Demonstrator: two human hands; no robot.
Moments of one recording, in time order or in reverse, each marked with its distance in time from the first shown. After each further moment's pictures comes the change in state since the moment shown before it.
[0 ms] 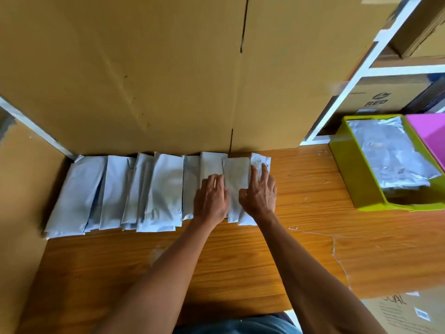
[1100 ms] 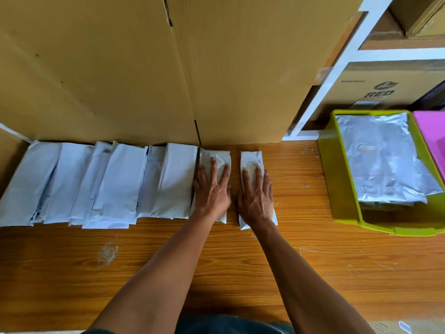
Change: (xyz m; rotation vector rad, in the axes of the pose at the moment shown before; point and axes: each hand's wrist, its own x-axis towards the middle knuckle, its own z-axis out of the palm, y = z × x) left_hand 0.058 0.106 0.097 0.153 -0.313 -0.158; right_hand 0.045 0.141 0.020 -0.020 -0.112 -0.174
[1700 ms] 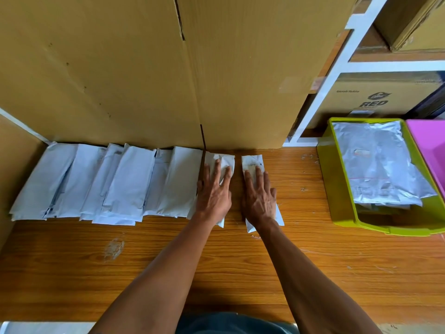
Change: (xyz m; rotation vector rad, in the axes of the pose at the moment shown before) left_hand -0.026 0.001 -0.019 0.010 0.143 0.075; right_hand -0.003 0.000 -0.018 -0.056 -0.018 -0.056
